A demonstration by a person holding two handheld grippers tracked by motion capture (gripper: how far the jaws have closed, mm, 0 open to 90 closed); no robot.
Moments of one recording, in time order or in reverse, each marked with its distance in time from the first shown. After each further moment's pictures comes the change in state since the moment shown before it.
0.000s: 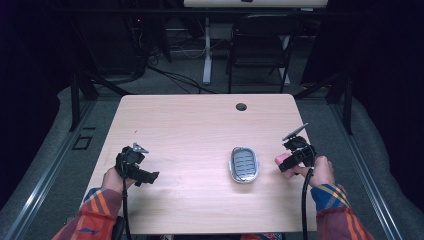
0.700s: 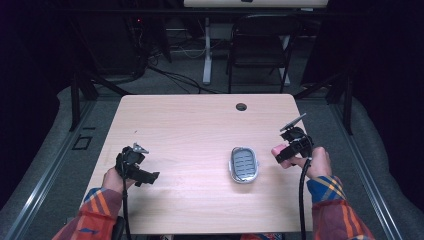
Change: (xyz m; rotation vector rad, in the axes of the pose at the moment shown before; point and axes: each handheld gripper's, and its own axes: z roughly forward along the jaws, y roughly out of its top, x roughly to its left) left arm -0.001 0.000 0.000 0.001 -0.005 0.004; right arm 0.001 0.024 -0.015 -0.038 0.017 -0.012
